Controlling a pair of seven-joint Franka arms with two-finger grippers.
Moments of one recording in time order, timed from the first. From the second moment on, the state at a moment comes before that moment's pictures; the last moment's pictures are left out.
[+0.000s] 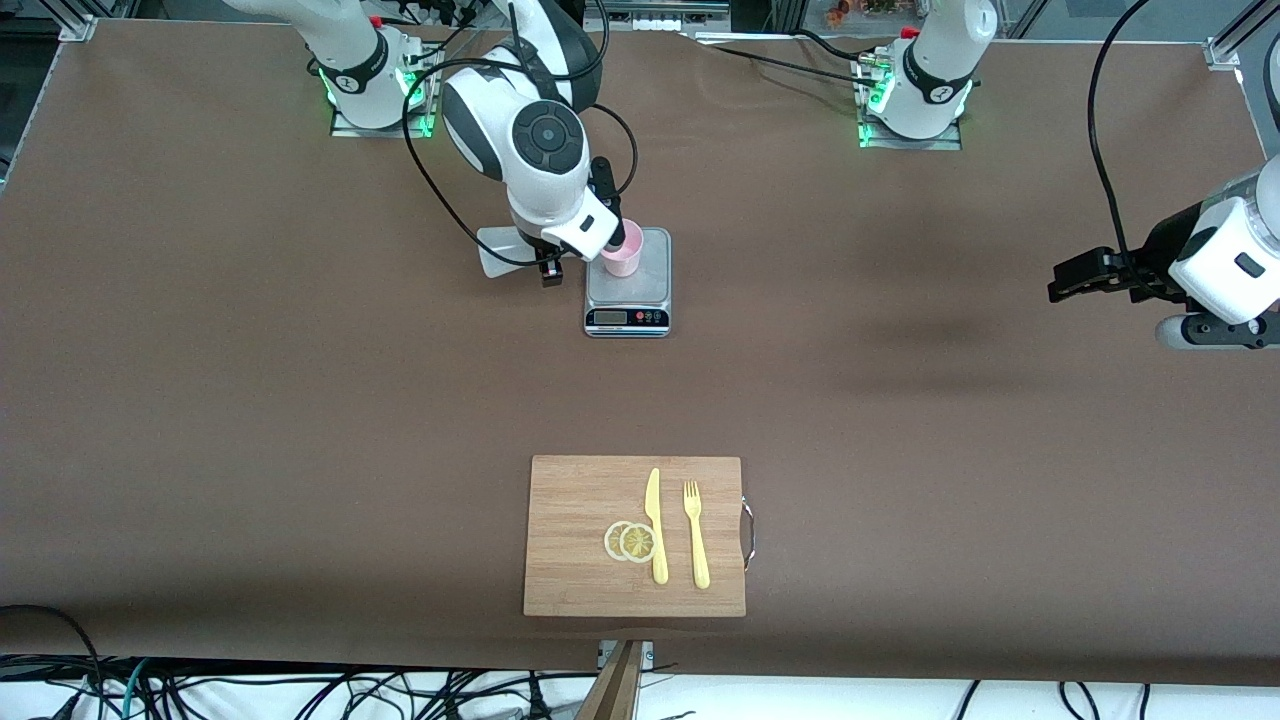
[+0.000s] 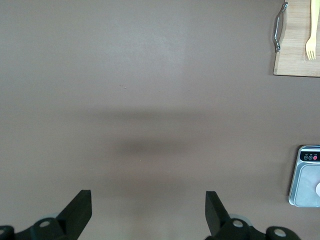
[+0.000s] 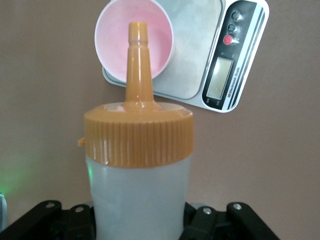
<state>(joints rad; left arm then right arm) 0.08 0.18 -0.11 -1.46 -0.04 1.51 -0.08 0.88 0.33 -0.14 -1.82 -0.01 1.92 -1.06</state>
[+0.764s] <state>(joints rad) 0.08 0.18 -0.11 -1.46 -0.04 1.51 -0.08 0.98 0.34 -0.14 -1.87 -0.24 1.91 -0.84</state>
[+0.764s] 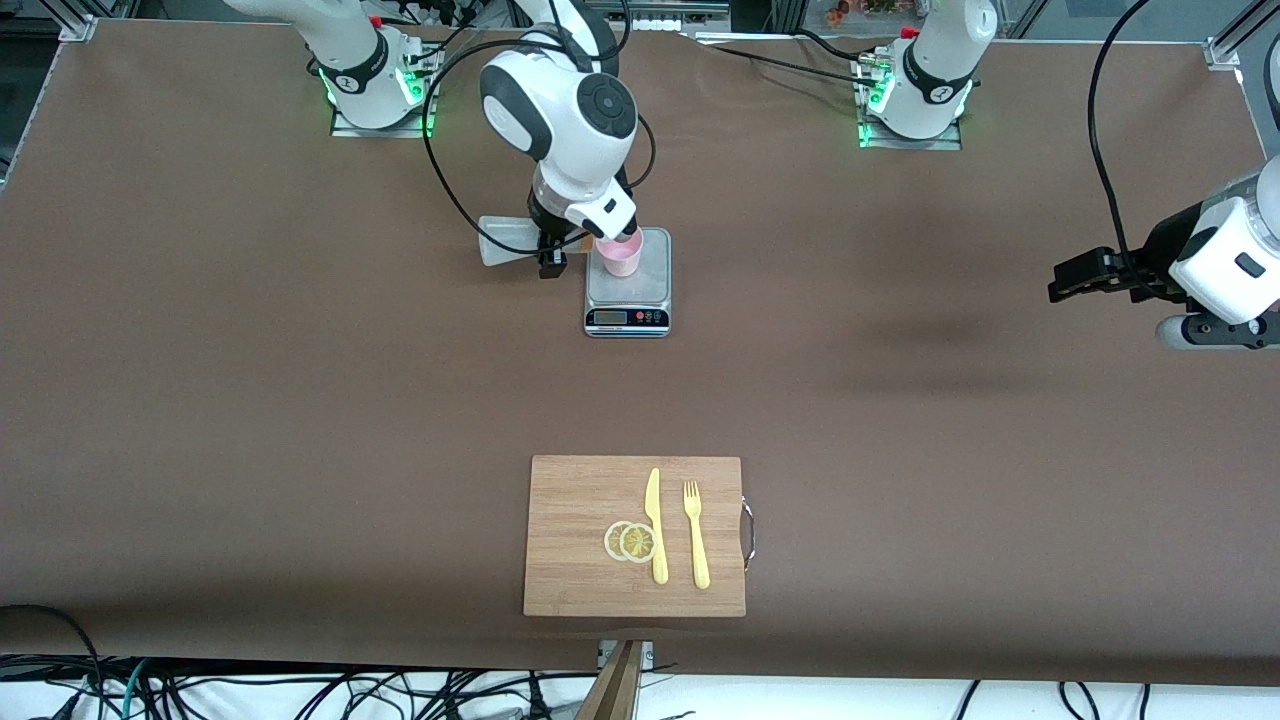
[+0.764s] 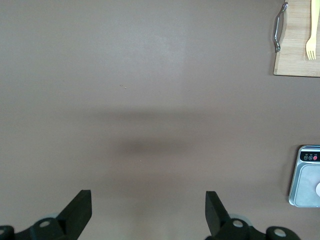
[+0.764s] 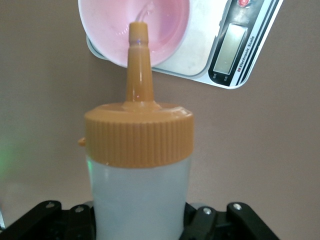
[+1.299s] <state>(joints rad) 0.08 0.18 -0.11 -1.46 -0.04 1.51 -0.08 1.00 0.35 -0.14 -1.87 -0.29 1.90 -0.80</state>
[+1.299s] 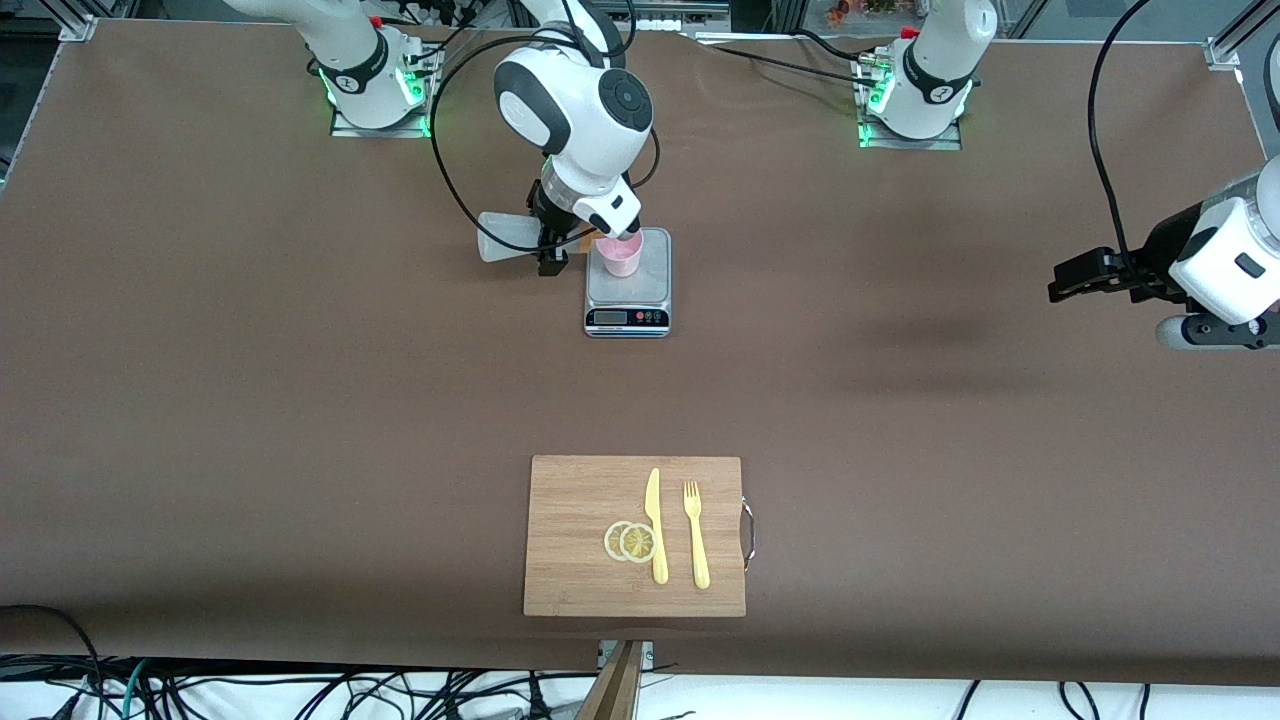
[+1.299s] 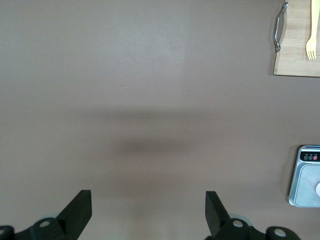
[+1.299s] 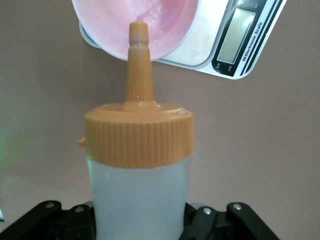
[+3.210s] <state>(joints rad) 0.08 0.18 -0.11 -1.46 -0.04 1.51 -0.08 1.00 0.16 -0.42 -1.99 0.41 2.06 -1.32</state>
